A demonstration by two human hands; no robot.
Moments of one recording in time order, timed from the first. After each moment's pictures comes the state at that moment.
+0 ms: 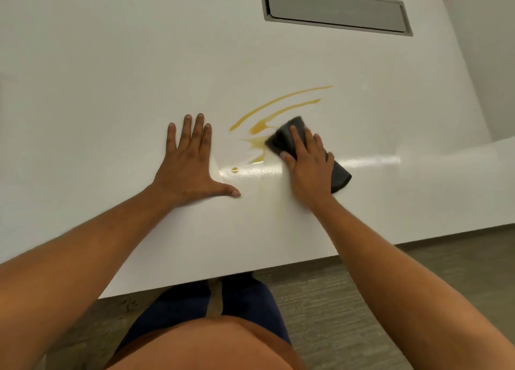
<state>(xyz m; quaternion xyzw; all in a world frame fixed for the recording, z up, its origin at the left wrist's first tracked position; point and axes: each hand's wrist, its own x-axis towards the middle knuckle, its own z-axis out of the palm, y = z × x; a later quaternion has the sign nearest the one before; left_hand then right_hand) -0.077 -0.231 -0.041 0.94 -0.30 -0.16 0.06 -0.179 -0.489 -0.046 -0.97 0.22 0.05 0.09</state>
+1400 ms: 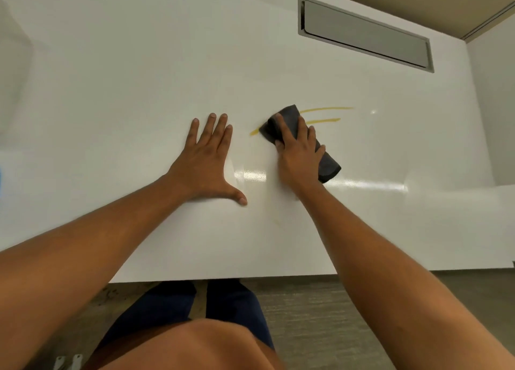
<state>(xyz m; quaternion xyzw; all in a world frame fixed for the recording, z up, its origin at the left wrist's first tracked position) -0.069 -0.222 -0.049 0.93 -0.32 -0.14 0.07 -0.104 -0.452 -0.041 -0.98 0.18 0.07 0.06</state>
